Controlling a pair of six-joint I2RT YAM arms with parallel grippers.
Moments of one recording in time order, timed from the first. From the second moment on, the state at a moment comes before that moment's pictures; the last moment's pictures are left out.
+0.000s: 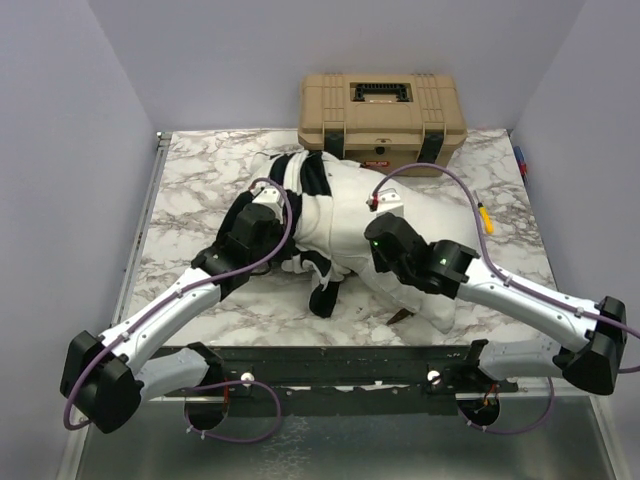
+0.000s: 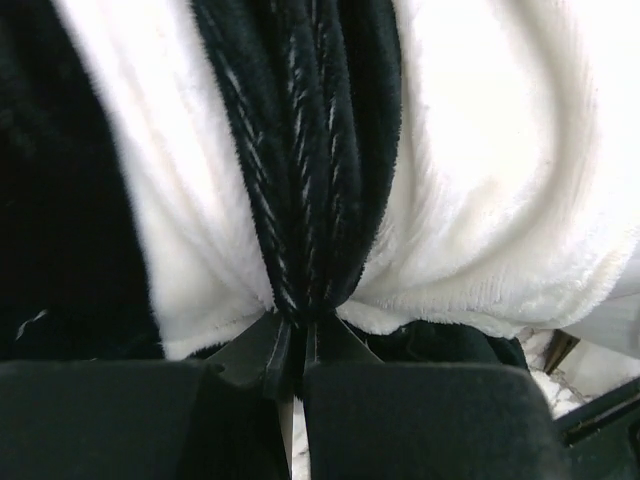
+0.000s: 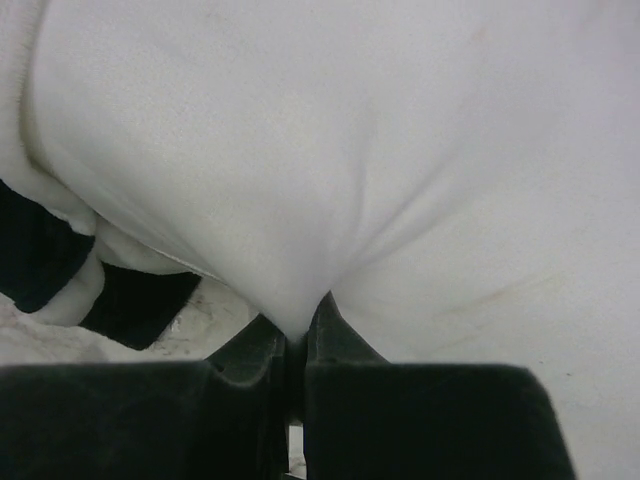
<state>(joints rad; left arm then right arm) -0.61 1.09 0.77 -0.27 -0.08 -0.44 0.98 1.25 1.09 -0.63 0.52 0.39</state>
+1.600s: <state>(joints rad) -0.36 1.01 0.82 -0.34 -0.51 -0.28 0.94 1.14 1.33 -0.73 0.14 0.28</state>
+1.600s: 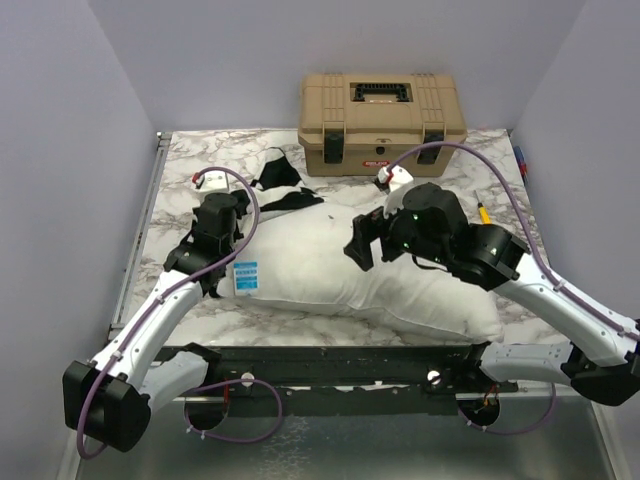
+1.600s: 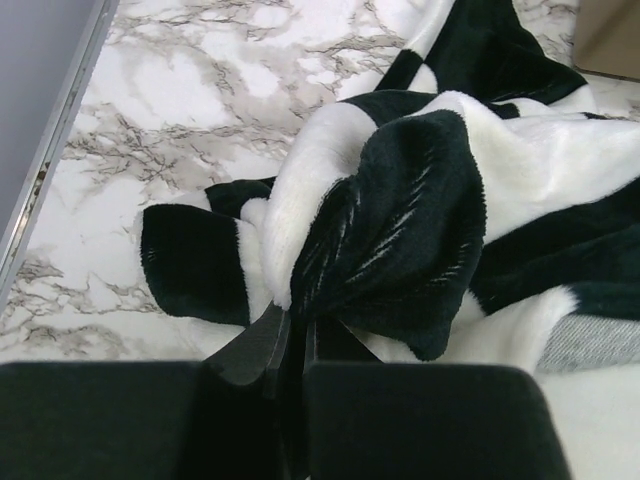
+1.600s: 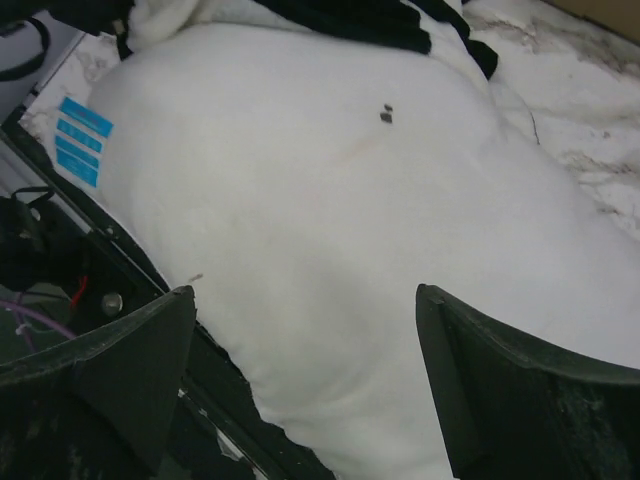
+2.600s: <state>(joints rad) -0.41 0.98 0.80 -0.34 -0.49 -0.25 0.80 1.78 1.50 -0.64 -0.18 0.28</state>
